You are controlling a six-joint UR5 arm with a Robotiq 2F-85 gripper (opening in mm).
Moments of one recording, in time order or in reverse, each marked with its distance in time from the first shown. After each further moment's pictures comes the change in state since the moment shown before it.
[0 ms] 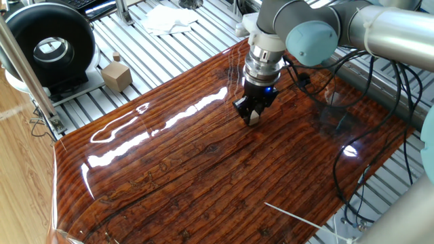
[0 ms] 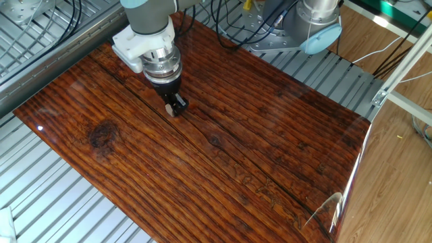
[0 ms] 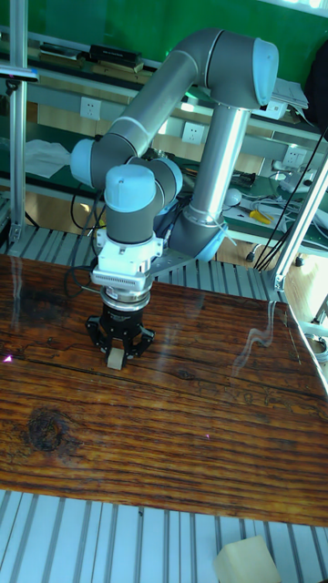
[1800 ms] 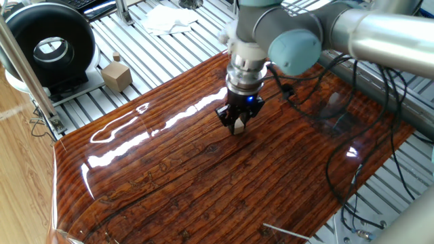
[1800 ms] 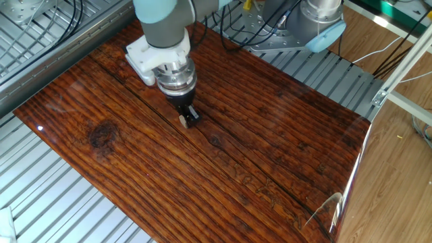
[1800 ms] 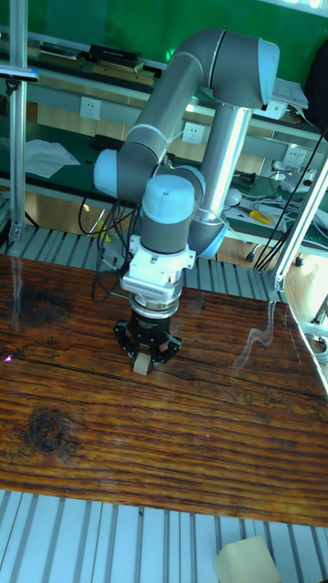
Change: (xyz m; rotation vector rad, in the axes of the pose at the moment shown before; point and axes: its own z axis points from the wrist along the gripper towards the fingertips) arm 0.006 0.040 0.015 0.080 0.003 0.107
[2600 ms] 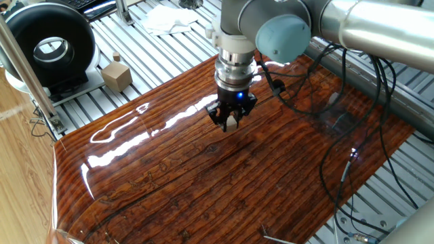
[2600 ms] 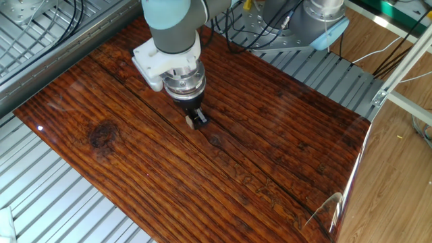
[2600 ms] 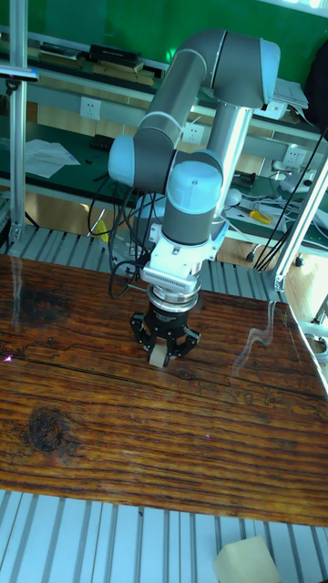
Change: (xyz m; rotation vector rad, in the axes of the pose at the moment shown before) arm 0.006 0.020 -0.041 0.024 0.042 0.000
